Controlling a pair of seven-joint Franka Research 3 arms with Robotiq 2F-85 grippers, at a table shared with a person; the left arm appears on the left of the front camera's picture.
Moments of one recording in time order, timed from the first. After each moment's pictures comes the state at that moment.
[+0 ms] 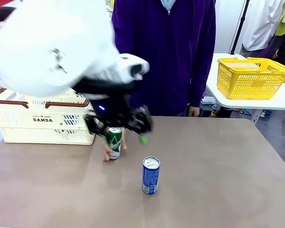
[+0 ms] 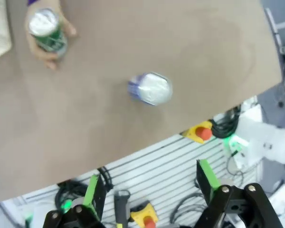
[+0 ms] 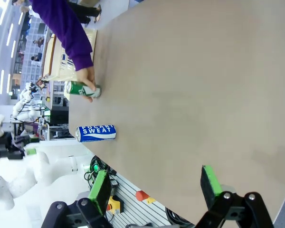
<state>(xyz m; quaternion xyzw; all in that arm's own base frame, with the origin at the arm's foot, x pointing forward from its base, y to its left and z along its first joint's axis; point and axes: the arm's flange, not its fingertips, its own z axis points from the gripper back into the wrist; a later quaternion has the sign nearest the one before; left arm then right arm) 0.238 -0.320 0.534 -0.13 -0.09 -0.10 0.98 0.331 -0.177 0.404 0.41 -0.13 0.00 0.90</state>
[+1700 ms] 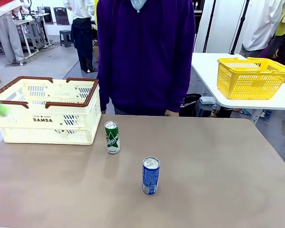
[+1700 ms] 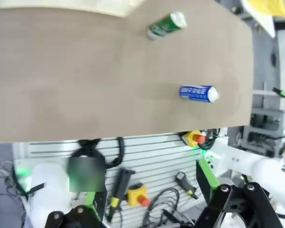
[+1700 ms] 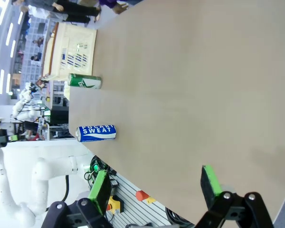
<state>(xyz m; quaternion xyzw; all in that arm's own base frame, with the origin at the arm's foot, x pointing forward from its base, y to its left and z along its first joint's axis) 0.191 -0.063 0.581 -0.23 -0.09 0.10 0.96 0.331 -0.178 0.404 0.41 -0.13 0.00 0.90</state>
